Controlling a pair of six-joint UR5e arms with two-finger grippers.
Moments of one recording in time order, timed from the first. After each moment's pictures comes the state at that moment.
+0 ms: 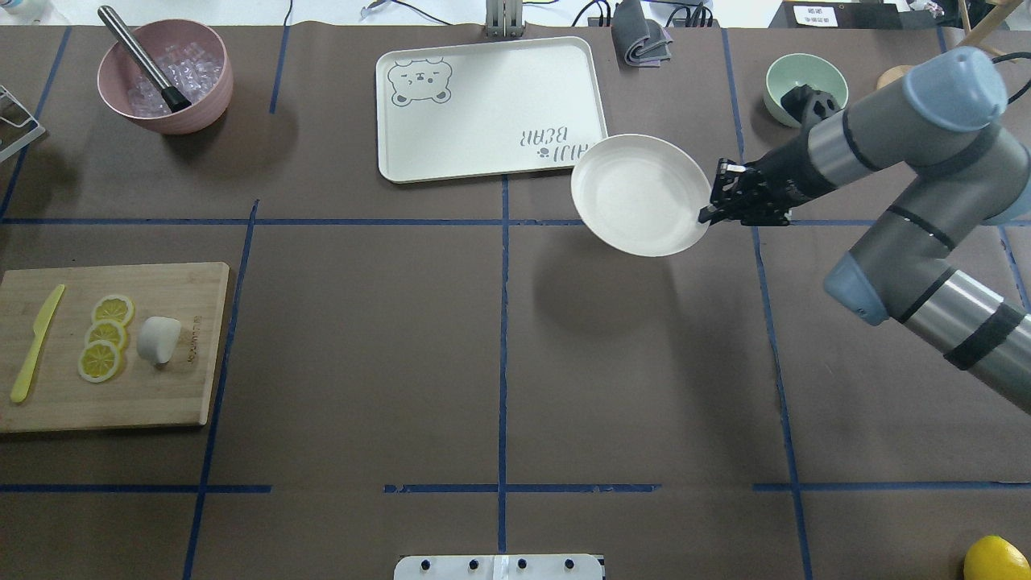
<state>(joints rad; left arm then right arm) -1.56 -1.41 -1.94 -1.44 -2.45 0.01 0.88 -1.19 1.49 -0.75 2.31 1.55</state>
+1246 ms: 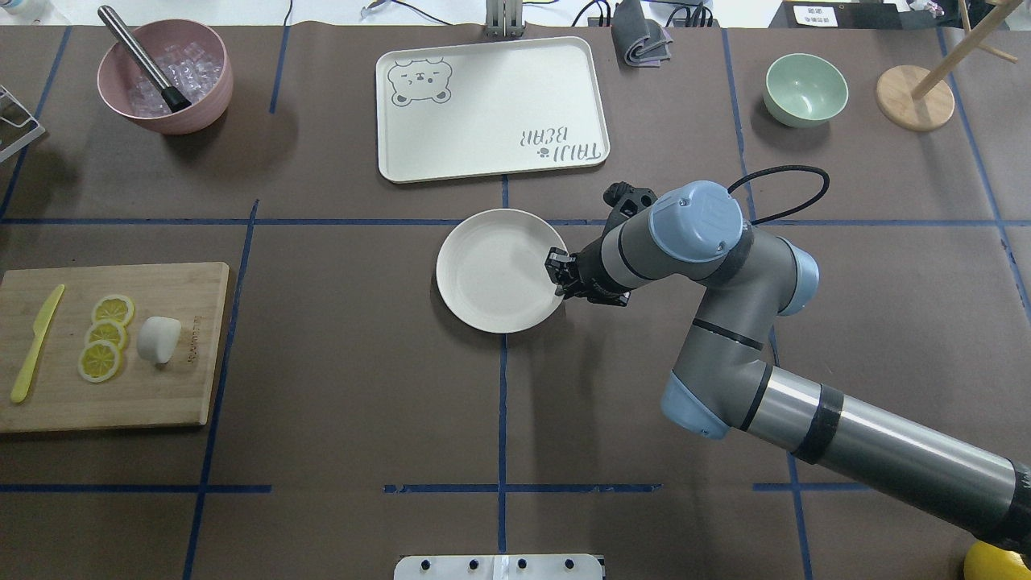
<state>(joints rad) -1.56 -1.38 -1.98 -1.45 -2.45 0.00 0.57 -1.02 1.48 -0.95 1.95 1.67</state>
